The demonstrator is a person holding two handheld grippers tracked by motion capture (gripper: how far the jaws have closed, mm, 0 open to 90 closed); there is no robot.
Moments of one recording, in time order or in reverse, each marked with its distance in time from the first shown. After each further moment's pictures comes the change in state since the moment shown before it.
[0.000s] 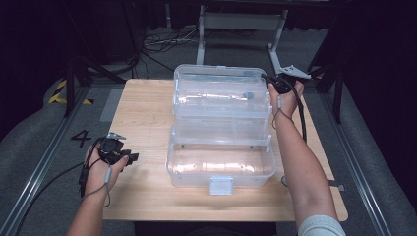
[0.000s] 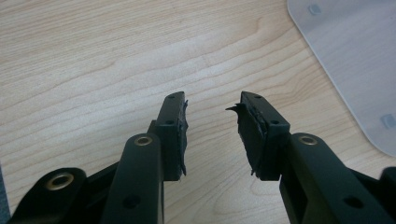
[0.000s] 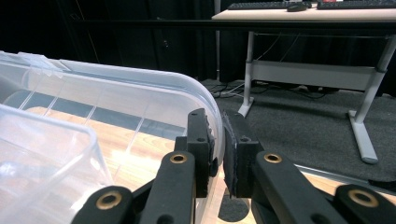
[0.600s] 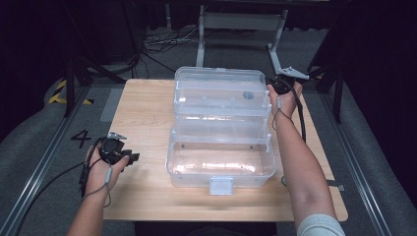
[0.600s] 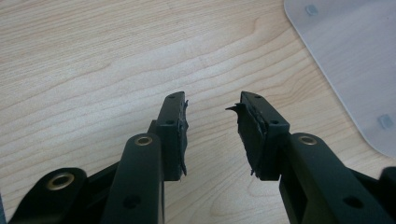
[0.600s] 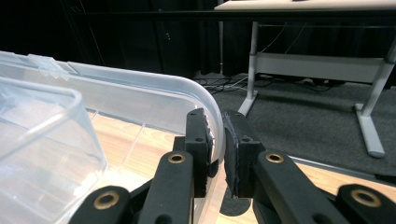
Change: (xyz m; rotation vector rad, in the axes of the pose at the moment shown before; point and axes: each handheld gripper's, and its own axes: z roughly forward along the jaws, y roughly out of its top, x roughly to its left) left arm -0.001 0.001 0.000 0.001 -0.006 -0.001; right arm -0.007 -0.009 0.009 0.030 0.015 0.016
